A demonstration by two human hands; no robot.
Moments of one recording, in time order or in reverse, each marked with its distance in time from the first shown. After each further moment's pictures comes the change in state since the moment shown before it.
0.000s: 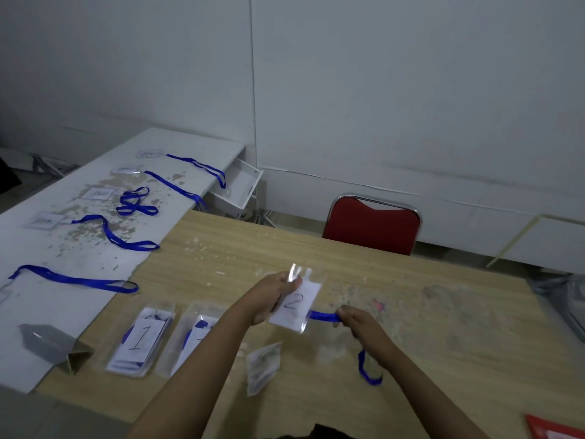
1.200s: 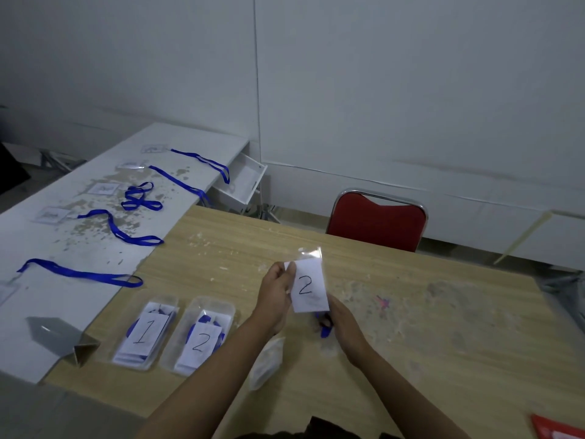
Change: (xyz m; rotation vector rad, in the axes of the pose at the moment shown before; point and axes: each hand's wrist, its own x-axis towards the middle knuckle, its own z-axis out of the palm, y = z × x) left_hand -0.007 -0.014 0.035 -0.356 0.311 0.327; right_hand 0.012 -0.016 0.049 0.322 0.068 -0.021
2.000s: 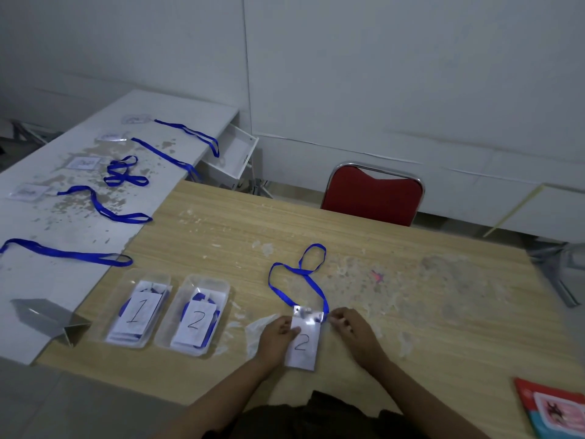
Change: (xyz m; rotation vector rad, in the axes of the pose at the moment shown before) left_hand -0.039 -0.129 -0.058 0.725 -0.005 -0.218; right_hand -0.024 0.106 -0.043 -0.511 0.031 0.006
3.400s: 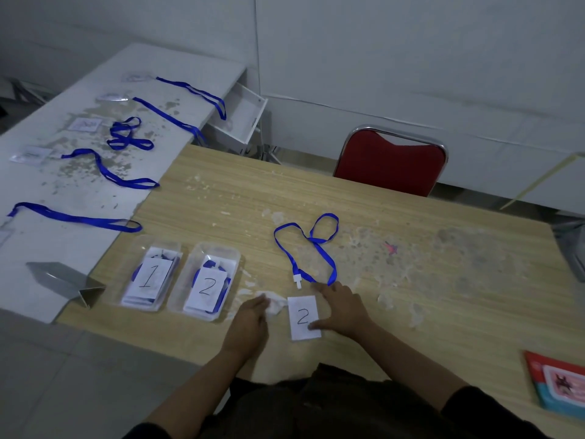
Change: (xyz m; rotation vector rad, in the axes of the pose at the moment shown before) left_hand -0.007 -0.077 -0.063 0.639 0.094 0.346; right_hand 0.018 -0.019 0.038 -0.635 -0.348 0.015
